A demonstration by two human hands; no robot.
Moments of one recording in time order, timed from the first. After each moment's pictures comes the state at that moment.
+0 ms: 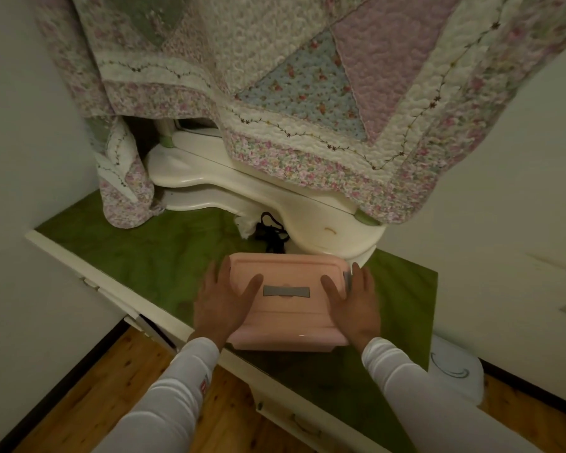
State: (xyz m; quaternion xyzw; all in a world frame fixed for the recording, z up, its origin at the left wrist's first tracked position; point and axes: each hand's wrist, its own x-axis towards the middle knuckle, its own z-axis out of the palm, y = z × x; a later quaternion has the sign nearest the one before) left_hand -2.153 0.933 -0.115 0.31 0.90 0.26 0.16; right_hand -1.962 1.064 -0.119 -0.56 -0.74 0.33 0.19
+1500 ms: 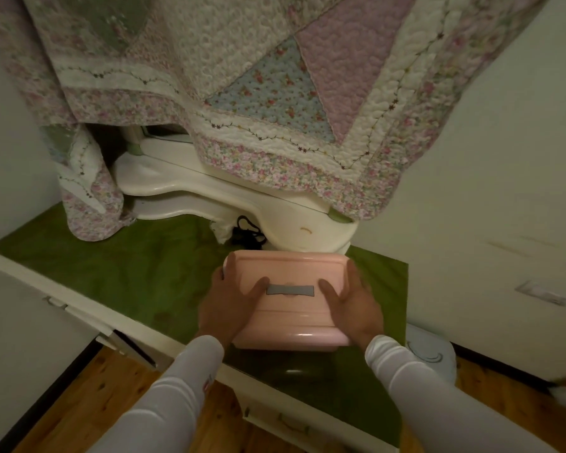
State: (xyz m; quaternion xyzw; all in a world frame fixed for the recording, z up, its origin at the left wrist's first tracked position) left_hand -2.130 0.960 -0.117 0.36 0.86 0.31 0.19; right_hand -1.927 1.068 -0.110 -0.58 -0.74 0.29 0.16
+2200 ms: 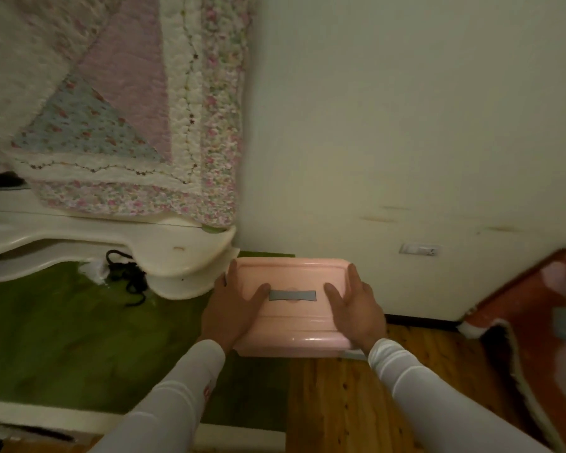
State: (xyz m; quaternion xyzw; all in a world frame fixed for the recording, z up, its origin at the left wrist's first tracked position) left_hand -1.906 1.066 -0.090 0.48 0.80 0.27 0.24; right_hand -1.681 1.109 -0.087 -0.67 -0.65 0.27 0.22
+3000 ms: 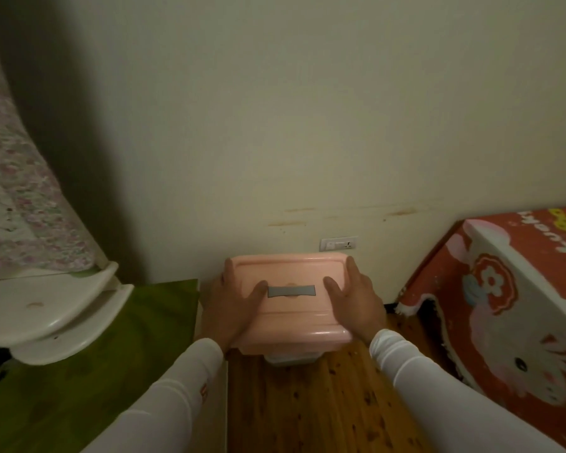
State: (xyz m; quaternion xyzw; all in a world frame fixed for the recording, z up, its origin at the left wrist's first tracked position) left_hand -1.691 1.177 -0.090 0.57 0.74 0.27 0.23; right_hand -1.458 1.174 -0.079 -0.73 -0.58 0.25 0.26
